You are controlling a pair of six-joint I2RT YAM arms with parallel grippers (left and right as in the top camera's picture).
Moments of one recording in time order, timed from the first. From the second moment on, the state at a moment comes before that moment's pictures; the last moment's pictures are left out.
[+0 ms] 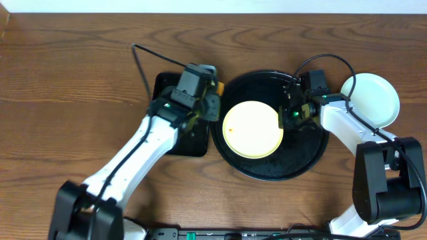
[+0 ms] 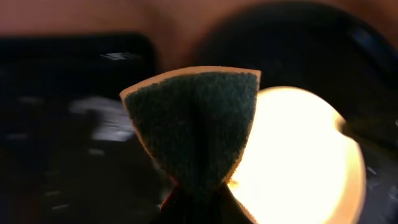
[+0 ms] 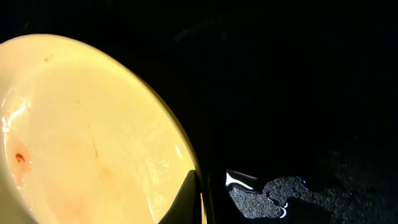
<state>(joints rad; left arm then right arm) -0.48 1.55 1.10 -0.48 0.08 -0.30 0.16 1.80 1.03 -0.52 -0.29 0.17</state>
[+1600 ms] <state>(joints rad) -0.51 1.51 1.11 -0.54 -0.22 -0.30 0.18 1.80 1.03 -0.54 -0.30 0.17</state>
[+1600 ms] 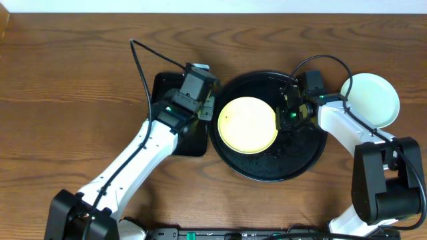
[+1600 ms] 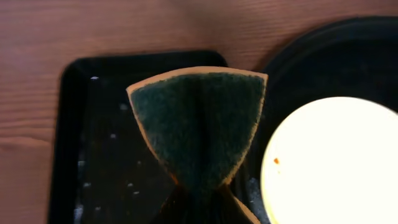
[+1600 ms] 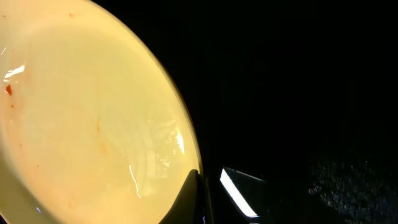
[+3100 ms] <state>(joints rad) -0.52 1.60 1.12 -0.51 -0.22 -0.27 0.18 1.80 1.03 -0.55 -0.29 0.17</state>
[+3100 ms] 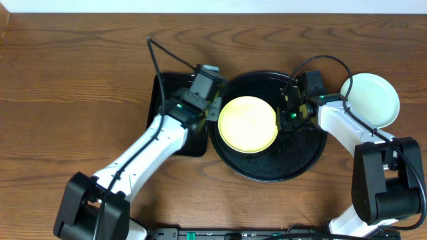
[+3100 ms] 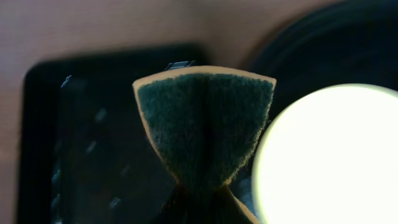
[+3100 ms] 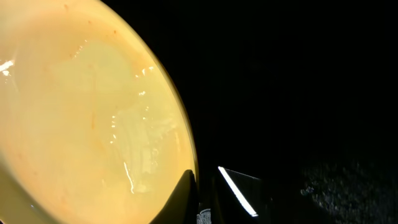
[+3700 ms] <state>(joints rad) -0.37 1.72 1.12 -0.61 -0.24 -0.27 0.17 1.85 1.03 -0.52 -0.37 0.17</state>
